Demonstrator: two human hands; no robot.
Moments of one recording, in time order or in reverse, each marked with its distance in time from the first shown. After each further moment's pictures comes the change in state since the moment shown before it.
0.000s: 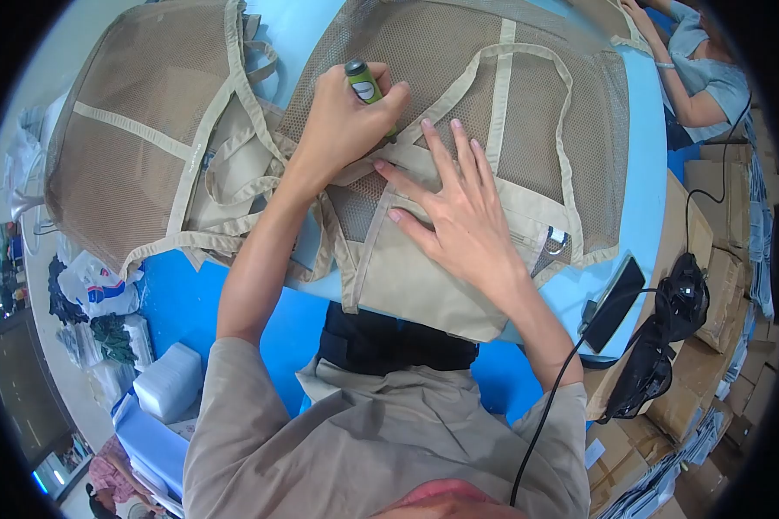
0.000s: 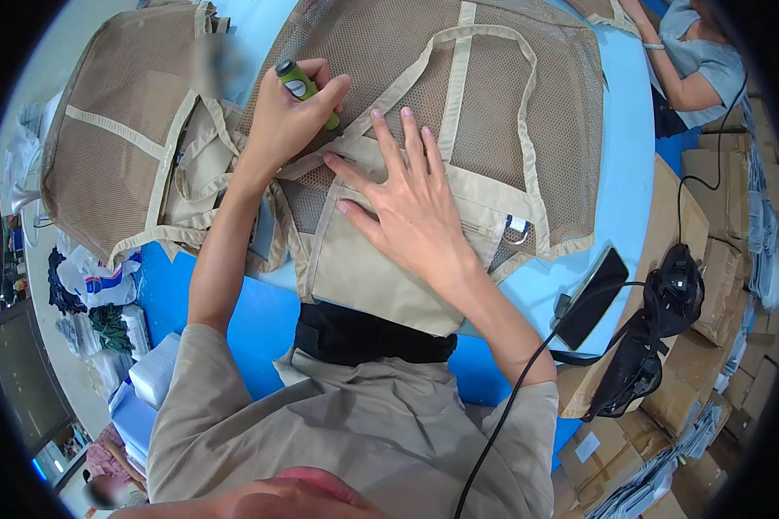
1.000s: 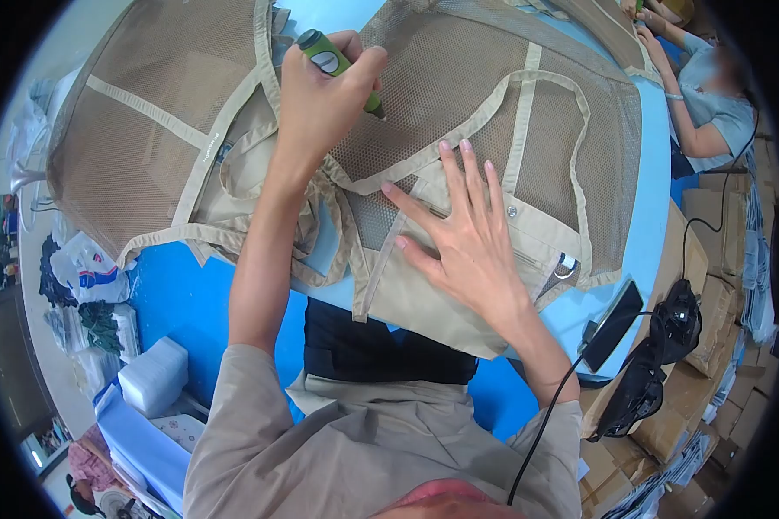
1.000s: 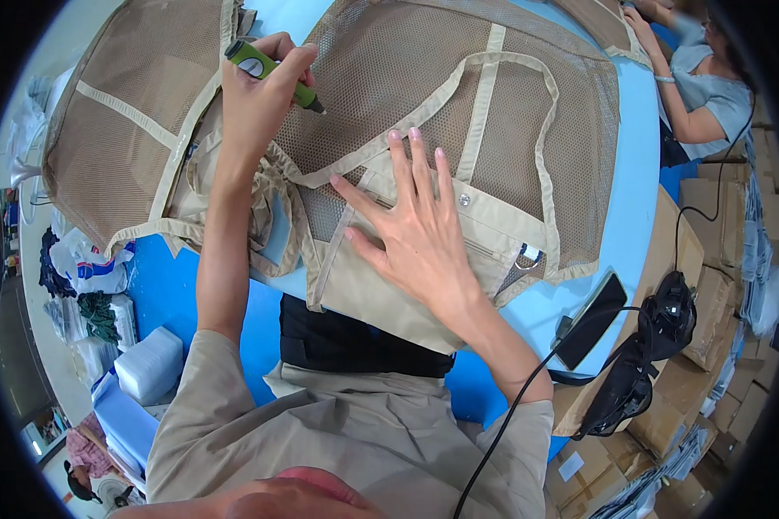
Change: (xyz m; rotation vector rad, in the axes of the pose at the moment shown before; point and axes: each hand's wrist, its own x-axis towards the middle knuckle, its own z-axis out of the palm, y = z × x) left_hand 0.005 0.007 -0.042 -0.156 0.302 0.046; right_hand 0.000 -0.019 -0.006 -0.038 -0.053 -0.029
